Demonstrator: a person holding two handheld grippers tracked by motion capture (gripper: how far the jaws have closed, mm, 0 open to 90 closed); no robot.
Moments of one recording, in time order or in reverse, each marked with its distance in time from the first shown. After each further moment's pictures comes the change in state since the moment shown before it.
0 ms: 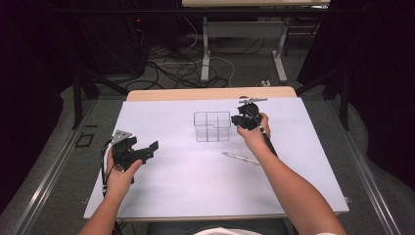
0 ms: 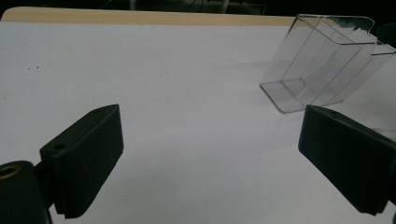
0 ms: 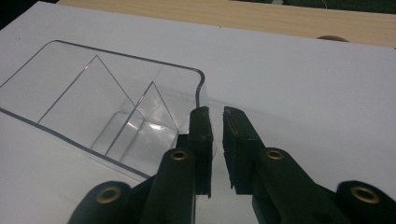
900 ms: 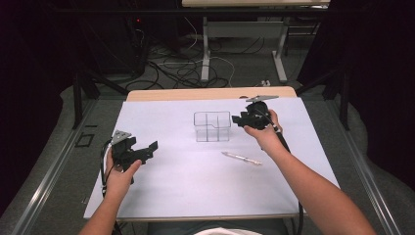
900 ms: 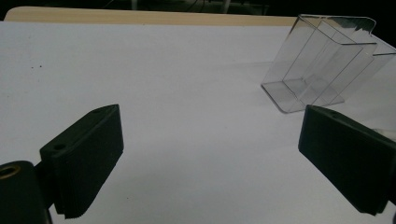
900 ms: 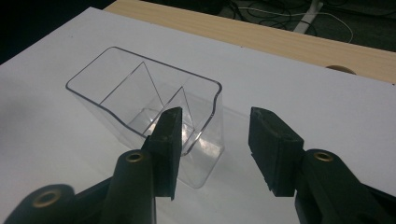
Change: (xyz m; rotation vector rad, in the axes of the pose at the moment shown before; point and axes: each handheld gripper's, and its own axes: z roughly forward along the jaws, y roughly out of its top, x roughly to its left) left arm 0.000 0.000 -0.002 -0.002 0.004 -0.006; right arm -0.007 0.007 -0.038 -0.041 0.115 -0.106
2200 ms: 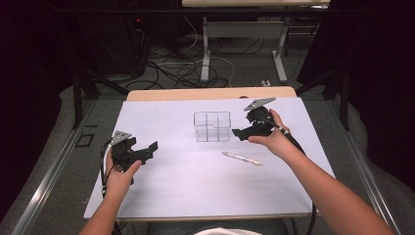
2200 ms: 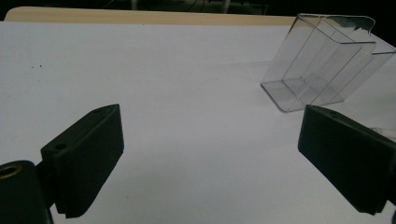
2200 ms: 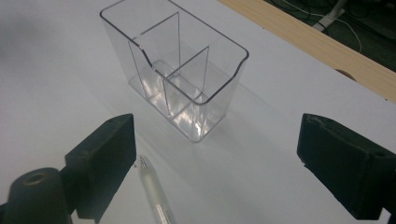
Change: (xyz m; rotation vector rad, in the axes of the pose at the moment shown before) left arm -0.001 -0.001 -0.001 0.000 0.000 0.006; right arm 0.011 -0.003 -0.024 0.129 0.028 -0.271
